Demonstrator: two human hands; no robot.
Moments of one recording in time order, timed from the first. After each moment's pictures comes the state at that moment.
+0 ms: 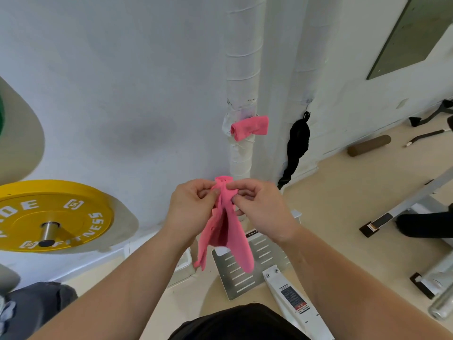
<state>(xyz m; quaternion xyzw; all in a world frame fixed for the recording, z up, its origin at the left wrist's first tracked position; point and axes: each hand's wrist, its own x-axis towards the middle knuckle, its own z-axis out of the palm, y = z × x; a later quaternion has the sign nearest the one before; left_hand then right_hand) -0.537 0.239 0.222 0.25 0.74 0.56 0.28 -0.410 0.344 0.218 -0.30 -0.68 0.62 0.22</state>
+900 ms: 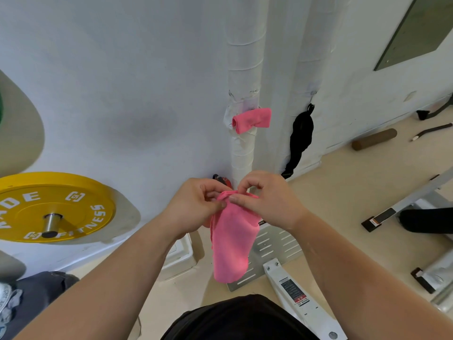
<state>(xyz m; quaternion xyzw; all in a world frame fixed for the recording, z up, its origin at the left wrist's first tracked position) -0.543 0.235 0.227 0.37 0.71 0.47 0.37 -0.401 0.377 0.205 -0.20 -0.87 0.40 0.21</state>
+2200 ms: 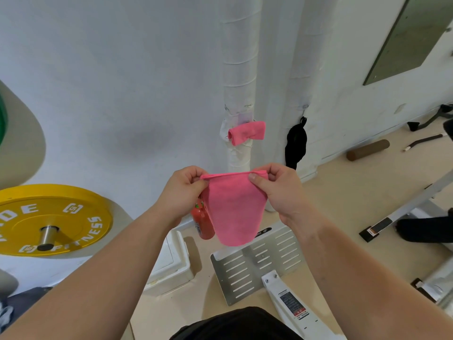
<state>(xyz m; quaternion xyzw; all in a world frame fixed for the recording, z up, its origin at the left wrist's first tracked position) -0.569 0.258 0.234 0.30 0.75 0.50 0.30 -0.399 0.395 0.223 -0.35 -0.62 0.63 0.30</state>
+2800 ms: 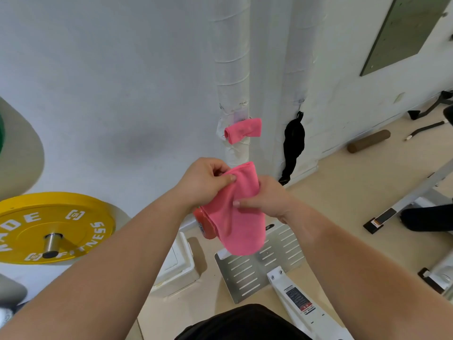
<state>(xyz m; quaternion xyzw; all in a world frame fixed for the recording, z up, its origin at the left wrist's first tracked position) -0.552 0.297 0.248 0.43 0.77 0.39 0.27 -0.399 0.408 0.194 -0.32 -0.74 0.58 0.12</state>
